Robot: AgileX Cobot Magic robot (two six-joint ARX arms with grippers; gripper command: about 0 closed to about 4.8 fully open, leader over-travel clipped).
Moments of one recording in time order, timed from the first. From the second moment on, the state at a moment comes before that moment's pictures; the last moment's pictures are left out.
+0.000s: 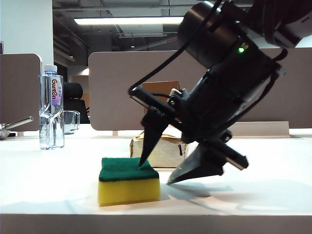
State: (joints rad) left arm -0.09 0.37 0.70 -0.60 0.78 0.04; right arm 0.78 1.62 0.74 0.08 -0.10 0.84
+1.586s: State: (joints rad) left arm -0.09 0.40 0.70 -0.75 0.73 0.05; right arm 0.13 0.99 0.96 -0.55 -0.07 0.23
